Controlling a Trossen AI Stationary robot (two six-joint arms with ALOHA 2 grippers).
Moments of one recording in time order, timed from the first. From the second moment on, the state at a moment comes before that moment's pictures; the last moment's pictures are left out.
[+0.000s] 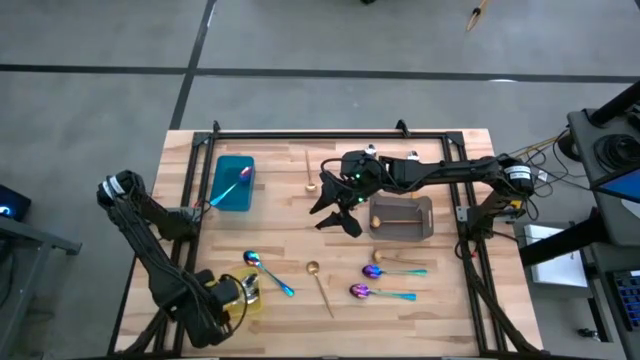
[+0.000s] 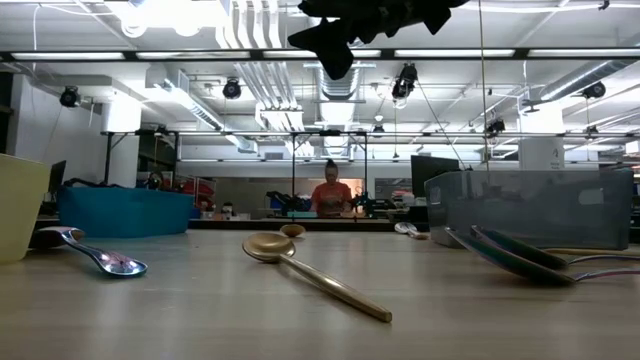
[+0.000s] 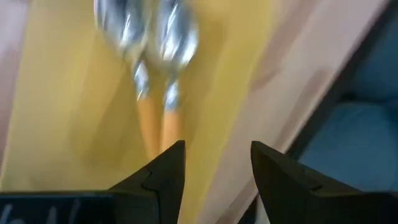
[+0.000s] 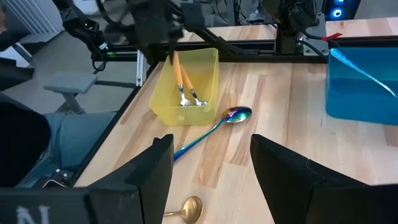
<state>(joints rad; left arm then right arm) -0.98 1.51 1.12 -0.95 -0.08 -1.51 -0.12 1.65 1.31 -0.12 -0.55 -0.01</state>
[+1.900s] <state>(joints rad) -0.92 1.60 1.07 -0.99 0.07 -1.33 -0.12 1.64 1.31 -0.29 -0.55 -0.20</state>
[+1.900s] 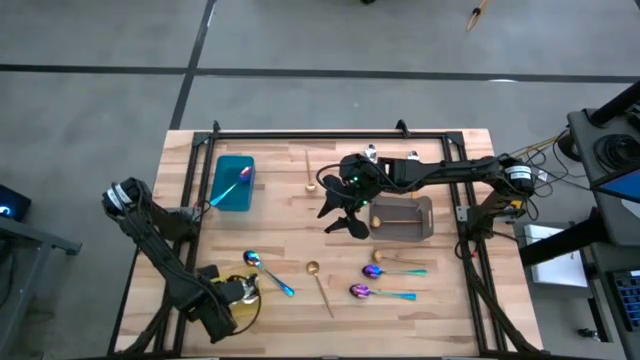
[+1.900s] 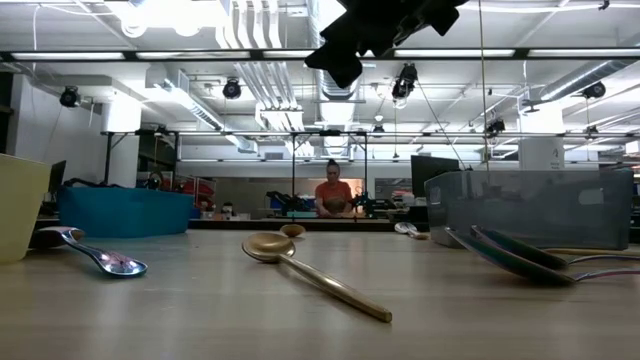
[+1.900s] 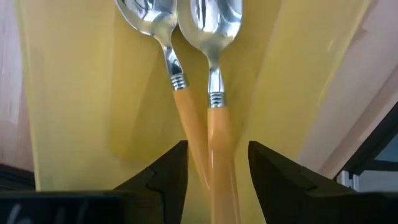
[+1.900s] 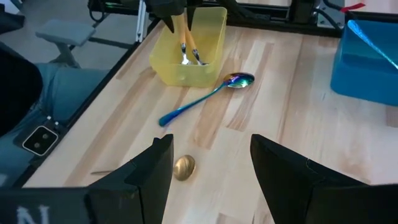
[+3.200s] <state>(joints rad) -0.93 1.68 1.07 -0.99 0.09 -1.31 -0.12 1.65 1.30 -0.28 -0.55 -0.22</state>
